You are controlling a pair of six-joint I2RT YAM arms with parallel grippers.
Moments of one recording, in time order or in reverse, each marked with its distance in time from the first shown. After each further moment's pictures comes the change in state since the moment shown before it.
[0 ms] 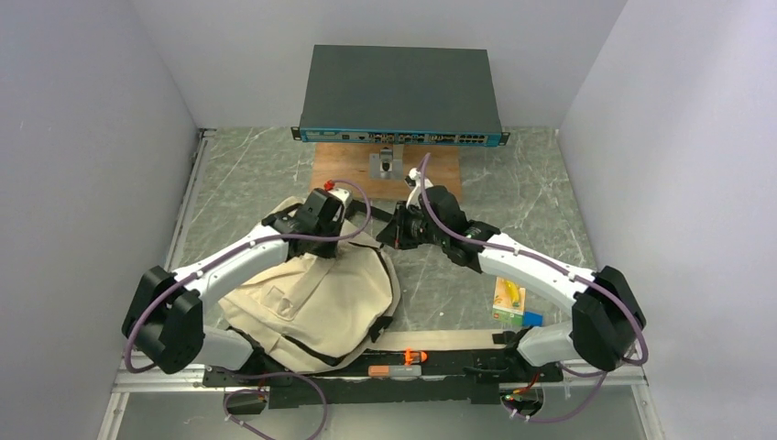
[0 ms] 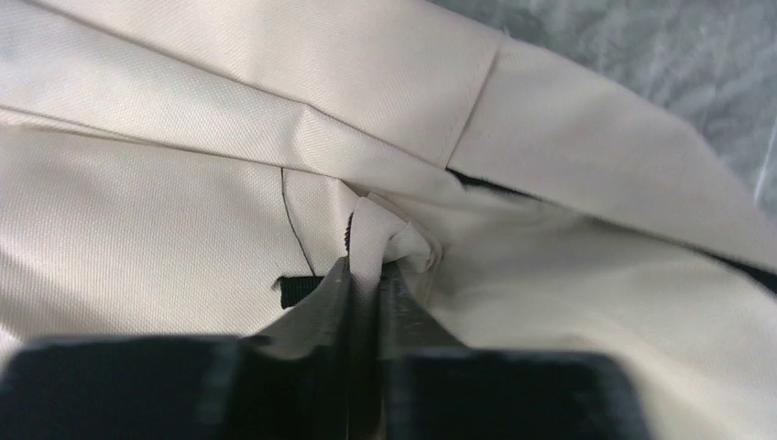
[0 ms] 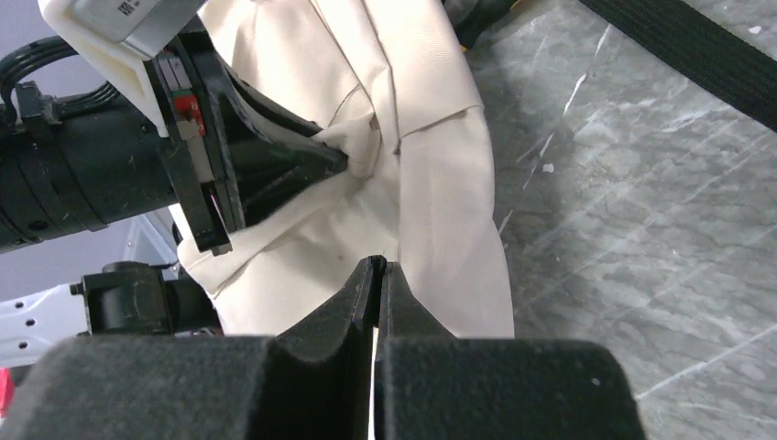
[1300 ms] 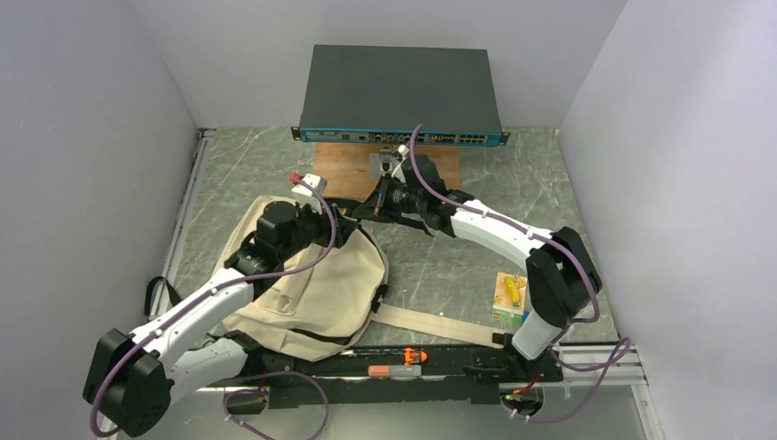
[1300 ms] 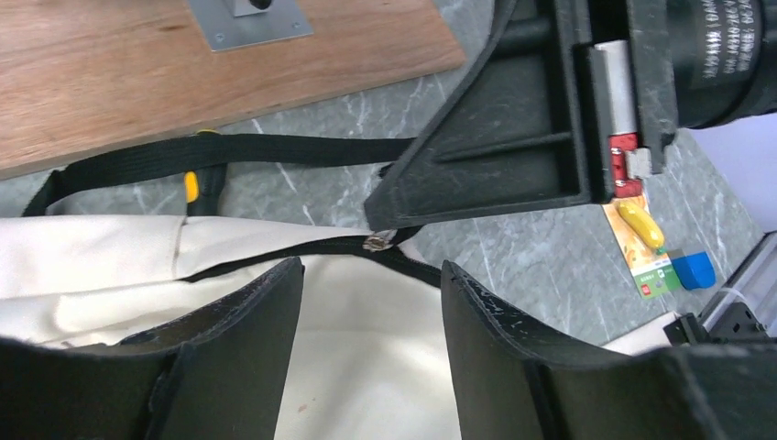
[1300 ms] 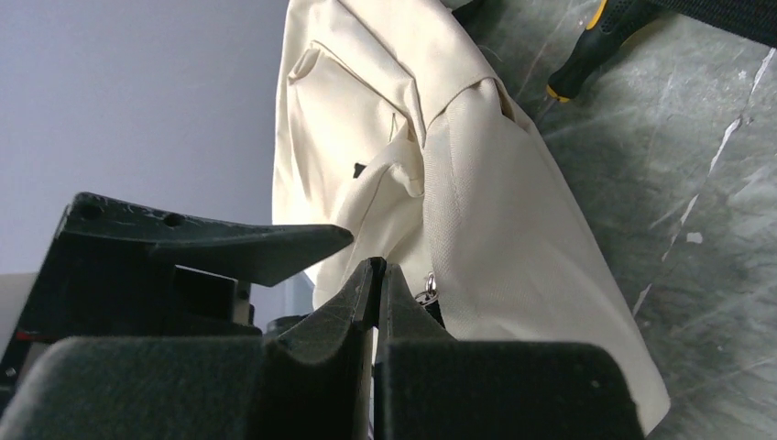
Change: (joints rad) left arm 0.100 -0.346 -0.295 0.644 0.272 -0.092; right arm -0.076 0.322 0.288 0.042 -0.215 0.310
